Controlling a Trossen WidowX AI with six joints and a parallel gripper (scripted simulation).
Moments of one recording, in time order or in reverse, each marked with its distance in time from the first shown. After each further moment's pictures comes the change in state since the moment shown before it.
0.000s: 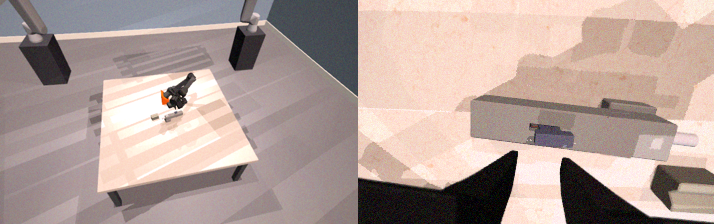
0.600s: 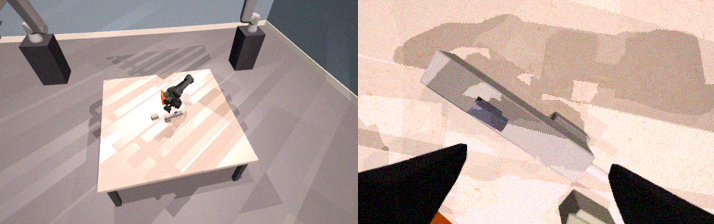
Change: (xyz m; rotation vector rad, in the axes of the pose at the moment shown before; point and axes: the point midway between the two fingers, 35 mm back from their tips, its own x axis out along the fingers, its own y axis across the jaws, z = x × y) arm -0.015 -0.052 0.013 -0.496 -0.021 -0.017
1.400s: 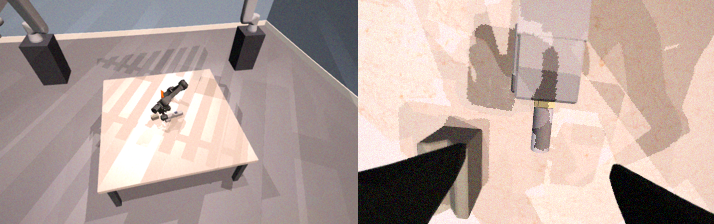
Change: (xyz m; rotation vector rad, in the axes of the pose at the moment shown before) arm 0.061 -0.087 -0.056 -1.061 0.002 0.043
